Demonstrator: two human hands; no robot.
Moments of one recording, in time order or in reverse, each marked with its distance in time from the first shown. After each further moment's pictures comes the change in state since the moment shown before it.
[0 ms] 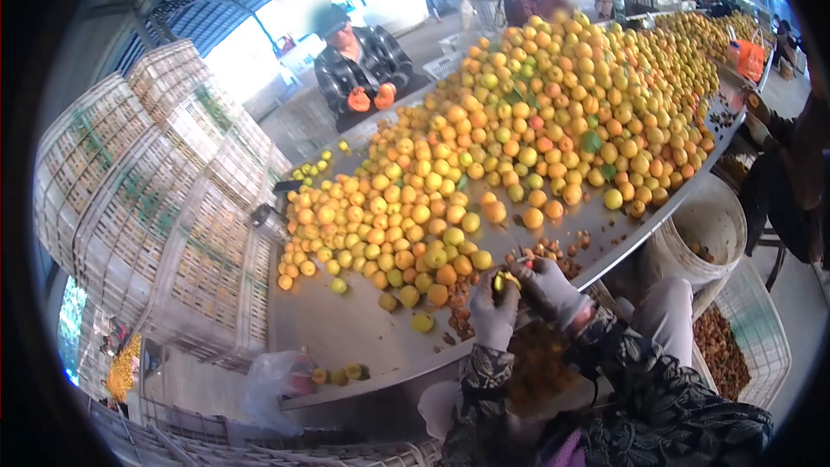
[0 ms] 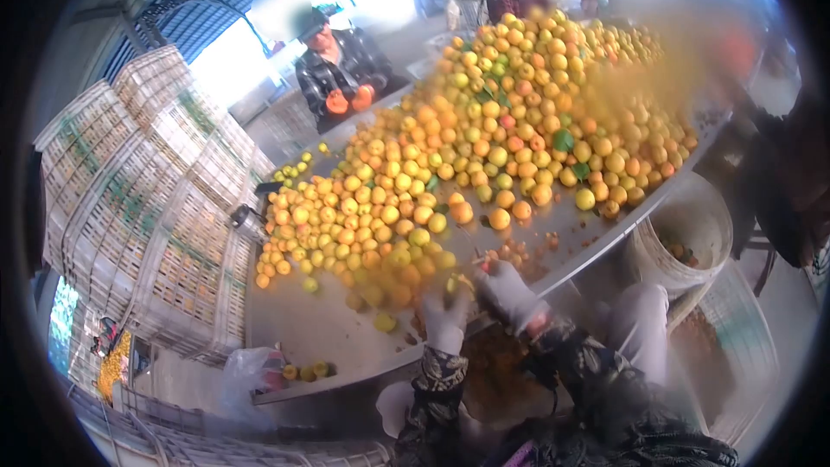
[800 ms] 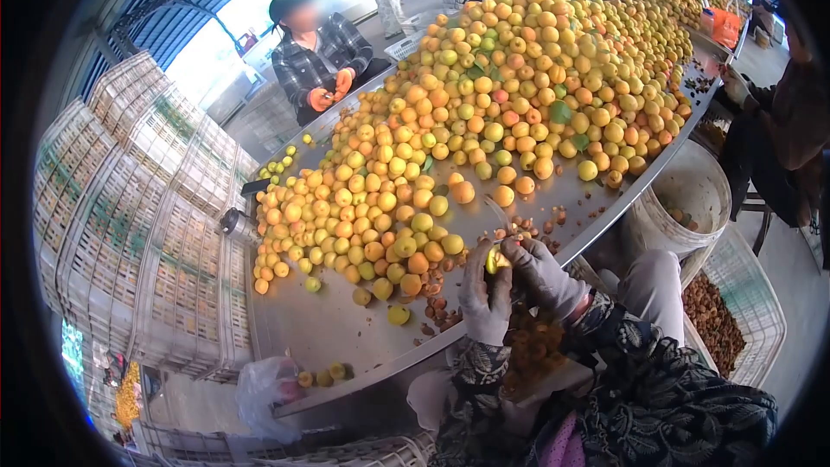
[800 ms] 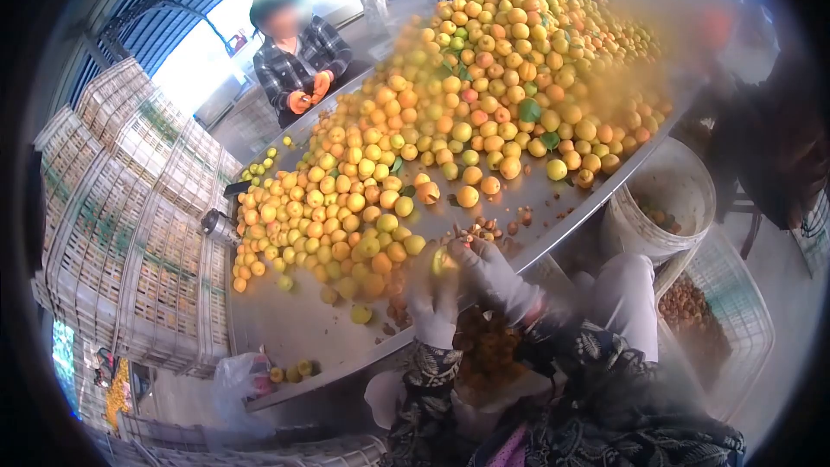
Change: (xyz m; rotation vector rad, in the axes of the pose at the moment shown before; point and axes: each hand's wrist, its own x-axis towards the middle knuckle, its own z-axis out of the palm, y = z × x) left_hand -0.006 0.024 0.013 -0.135 -0.097 0.108; right_hand -0.022 -0.007 -0.017 0.397 -0.078 -0.125
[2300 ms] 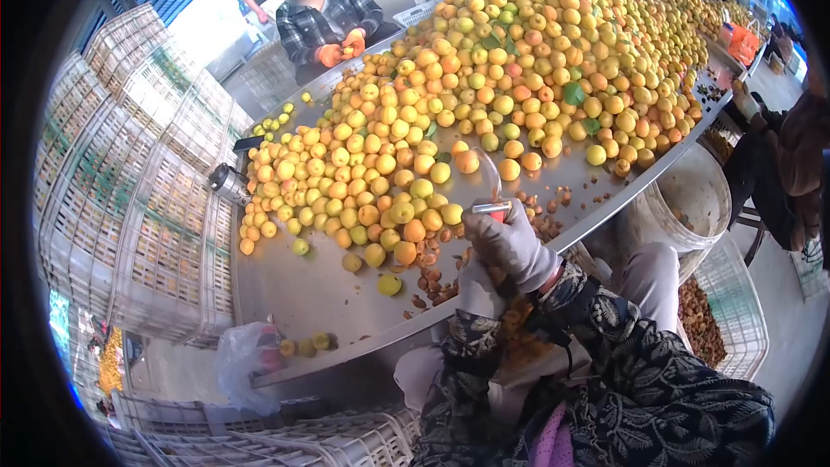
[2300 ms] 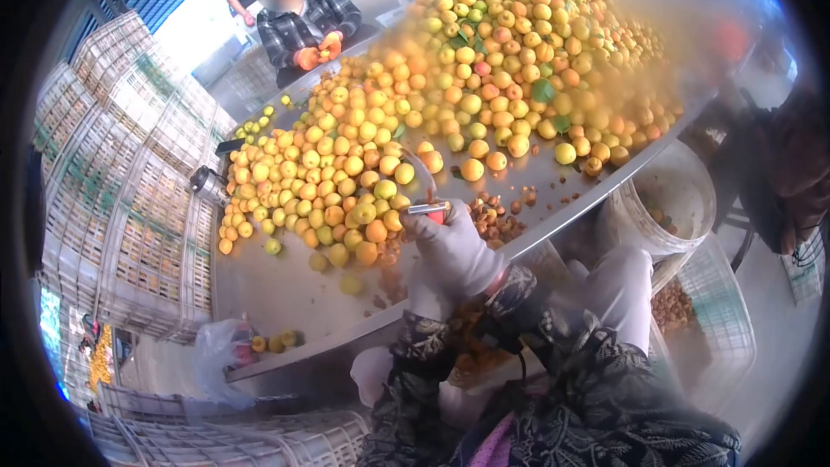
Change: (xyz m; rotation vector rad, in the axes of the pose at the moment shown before) left_hand -0.019 -0.043 -0.007 0.207 -0.171 -0.319; right_hand 0.031 0.010 0.046 -0.144 -0.054 -0.239
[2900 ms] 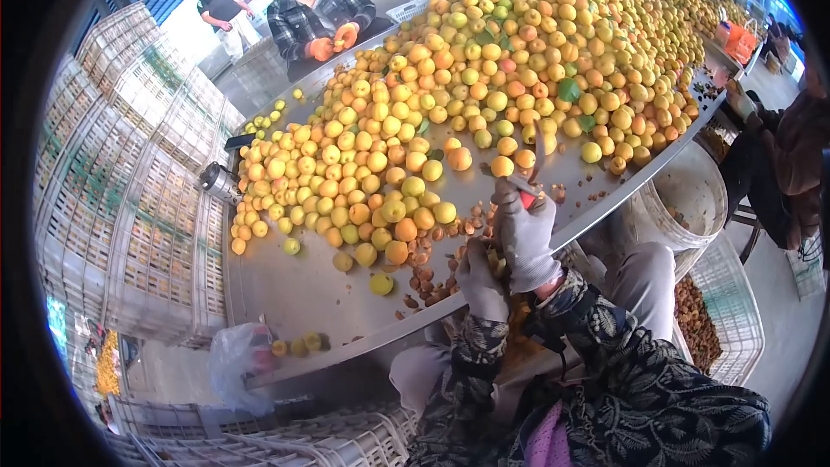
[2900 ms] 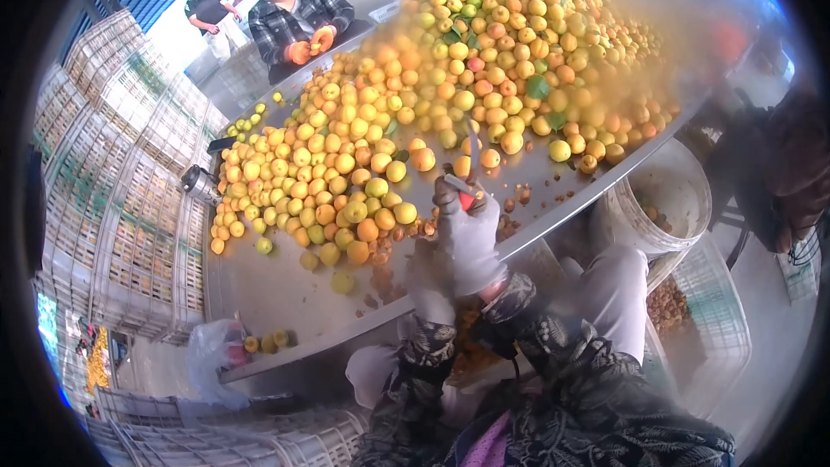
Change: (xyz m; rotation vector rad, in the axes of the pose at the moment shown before) left_hand 0.003 0.000 0.032 -0.122 0.281 -0.132; right_hand 0.009 0.008 -0.010 -0.034 0.542 -0.104
